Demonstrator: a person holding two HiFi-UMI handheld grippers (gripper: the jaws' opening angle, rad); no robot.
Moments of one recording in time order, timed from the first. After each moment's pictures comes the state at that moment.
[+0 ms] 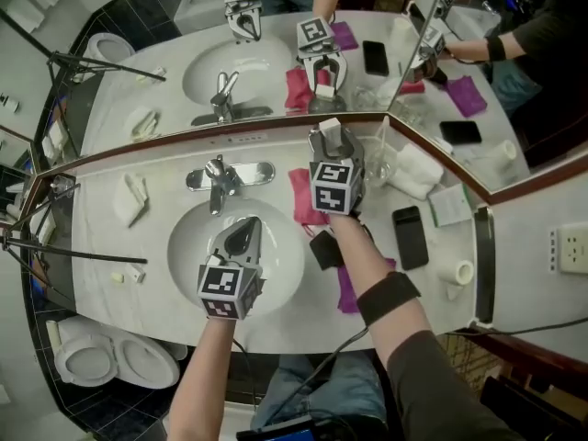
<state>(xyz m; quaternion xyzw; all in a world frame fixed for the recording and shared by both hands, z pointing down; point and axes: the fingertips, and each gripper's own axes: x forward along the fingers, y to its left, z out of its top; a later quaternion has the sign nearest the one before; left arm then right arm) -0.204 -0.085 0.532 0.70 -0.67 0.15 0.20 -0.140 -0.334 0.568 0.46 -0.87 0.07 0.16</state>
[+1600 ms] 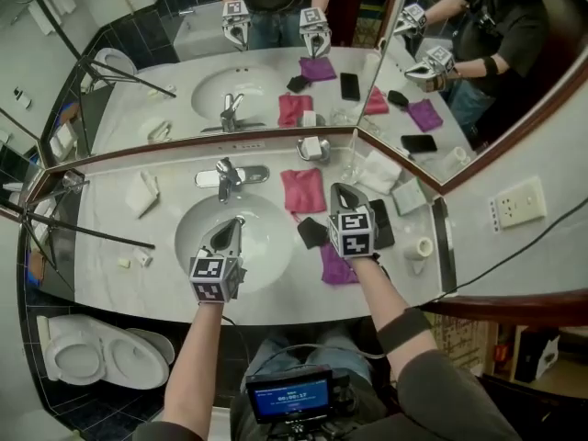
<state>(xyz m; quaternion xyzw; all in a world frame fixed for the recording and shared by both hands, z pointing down) -0.215 0.003 0.469 0.68 -0.69 0.12 0.20 -0.034 -0.182 0.493 0.38 -0.90 0.07 0.21</state>
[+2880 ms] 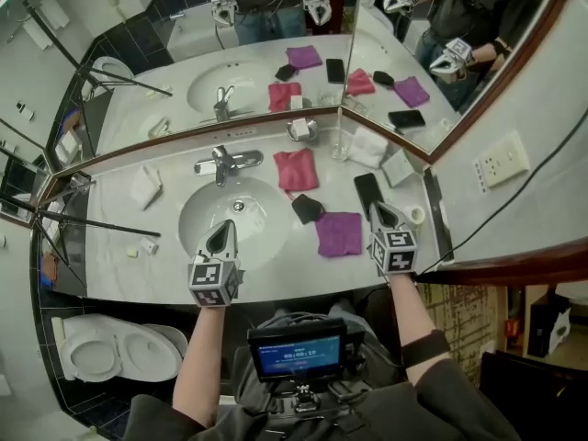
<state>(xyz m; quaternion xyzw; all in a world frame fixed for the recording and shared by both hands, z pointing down) -0.180 0.062 0.432 0.68 -0.70 0.13 0.17 0.138 -0.106 0.499 0.42 -0.87 0.13 0.22</state>
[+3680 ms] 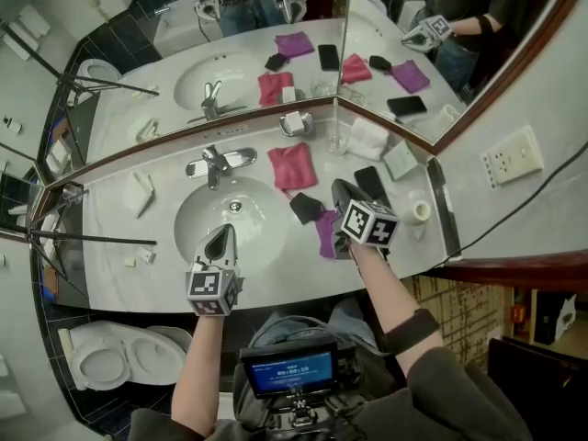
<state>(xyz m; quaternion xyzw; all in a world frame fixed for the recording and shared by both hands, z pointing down) -0.176 0.043 0.447 0.70 -0.68 0.15 0.17 0.032 -0.138 0.504 0.40 -0.83 0.37 0.07</state>
